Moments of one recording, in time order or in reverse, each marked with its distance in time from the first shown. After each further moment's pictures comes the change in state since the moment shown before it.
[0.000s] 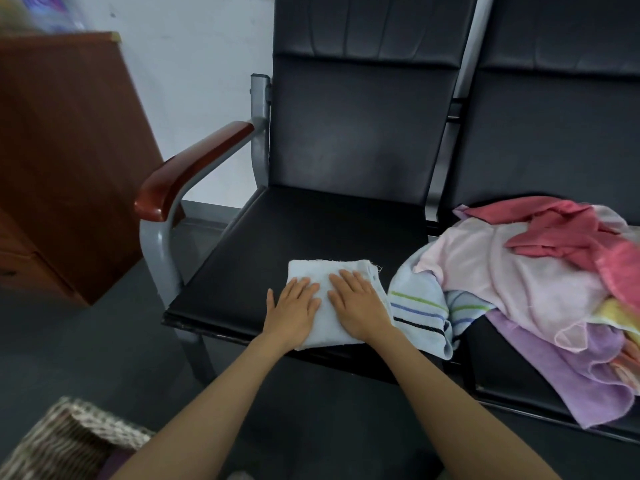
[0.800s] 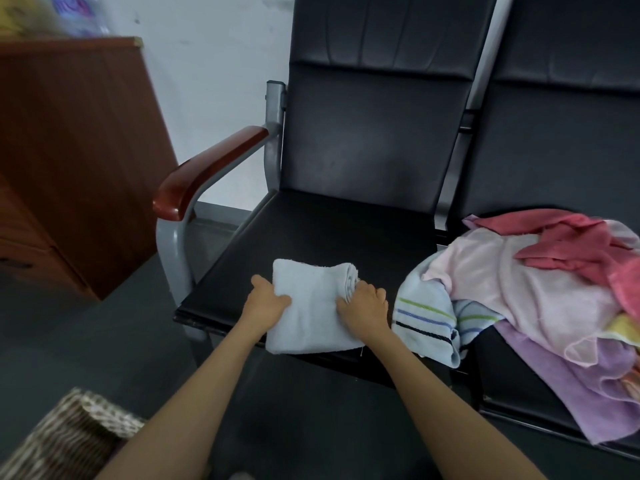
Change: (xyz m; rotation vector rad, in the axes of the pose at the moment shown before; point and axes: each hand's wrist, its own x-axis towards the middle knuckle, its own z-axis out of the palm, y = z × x) left_hand -0.013 -0.027 -0.051 -0.630 0.105 -0.370; right_hand -0.004 -0.029 -0.012 0.154 0.091 0.320
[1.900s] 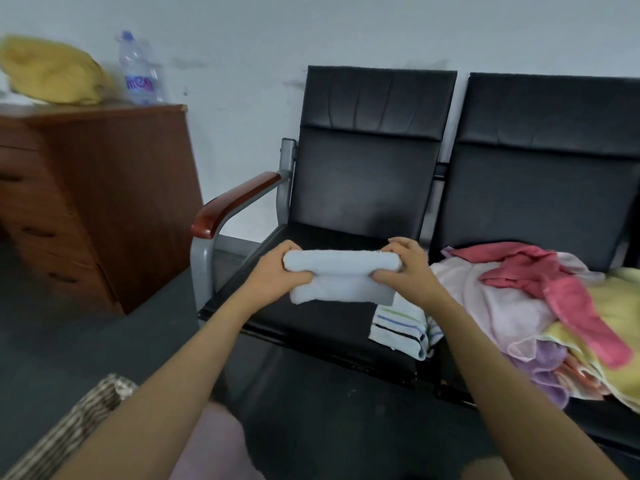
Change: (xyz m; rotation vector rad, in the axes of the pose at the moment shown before) left_hand -0.113 0.079 -0.049 -0.109 0.013 0.585; right_hand -0.079 0.016 -0.163 0.359 0.129 -0.469
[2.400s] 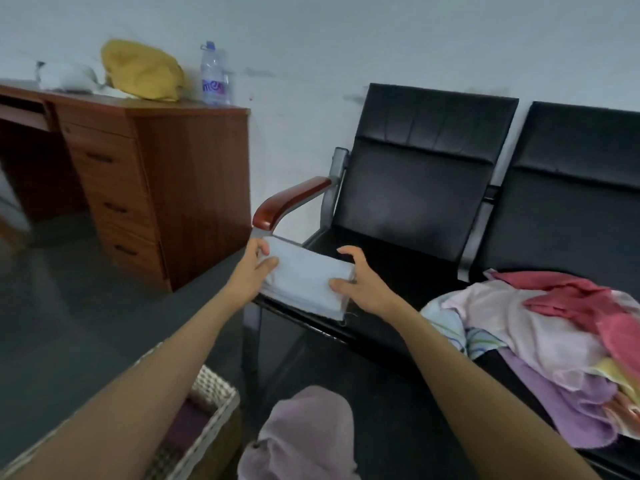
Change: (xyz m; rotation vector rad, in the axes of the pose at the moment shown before) left_hand -0.063 -0.063 -0.099 -0.029 0.274 -0.081; right_hand -0.014 -0.091 0.113 0.088 -0.412 0.009
